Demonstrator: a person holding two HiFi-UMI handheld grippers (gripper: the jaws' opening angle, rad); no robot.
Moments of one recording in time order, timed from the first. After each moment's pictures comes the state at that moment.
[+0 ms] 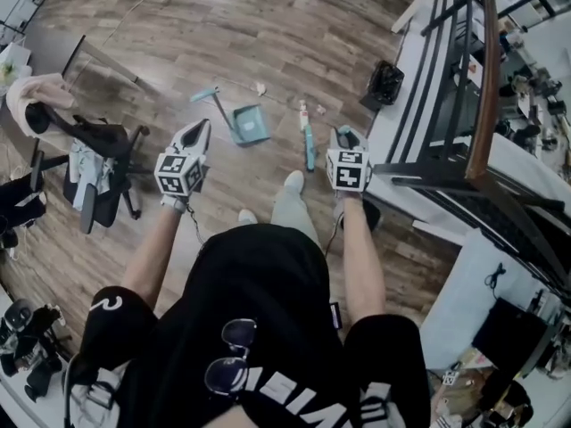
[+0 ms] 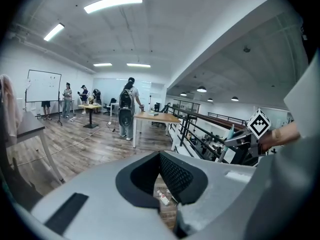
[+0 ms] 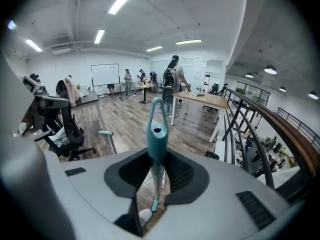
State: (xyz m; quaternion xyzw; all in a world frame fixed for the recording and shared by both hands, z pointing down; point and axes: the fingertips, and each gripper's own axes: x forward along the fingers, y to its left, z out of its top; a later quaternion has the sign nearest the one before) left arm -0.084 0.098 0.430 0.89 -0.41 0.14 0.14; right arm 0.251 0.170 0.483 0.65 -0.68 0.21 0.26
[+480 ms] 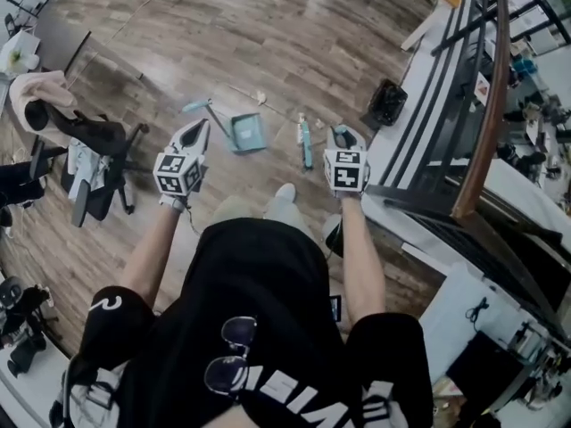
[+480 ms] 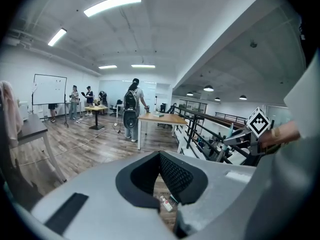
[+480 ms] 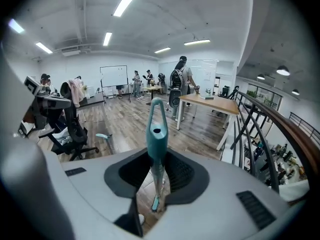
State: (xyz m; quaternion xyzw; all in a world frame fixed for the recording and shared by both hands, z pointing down) left arm -0.027 0.057 0.418 0.87 -0.45 0.14 0.14; right arm 0.302 0.096 0.476 0.61 -0.72 0.20 0.26
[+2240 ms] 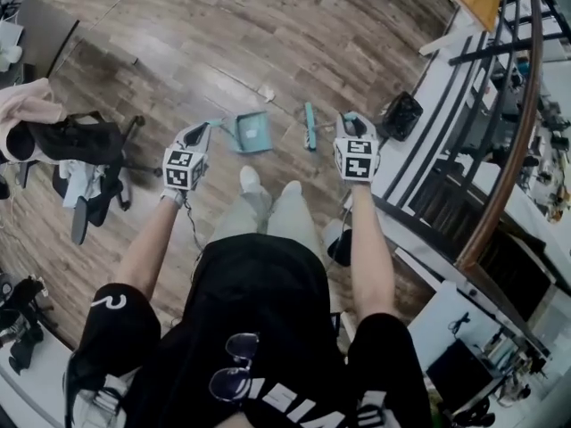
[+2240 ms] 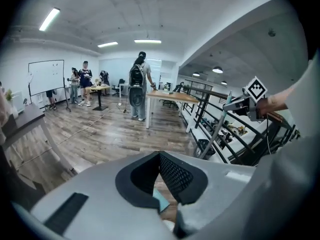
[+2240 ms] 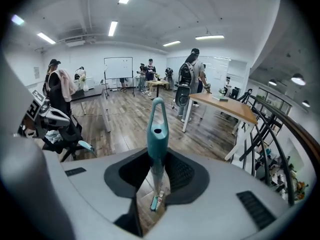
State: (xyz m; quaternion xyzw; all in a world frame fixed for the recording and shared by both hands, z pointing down) left arm -0.119 -0.097 0.563 0.84 -0.44 0.24 0.20; right arm 0.243 -0.108 0.519 0.58 -0.73 0.19 0.31
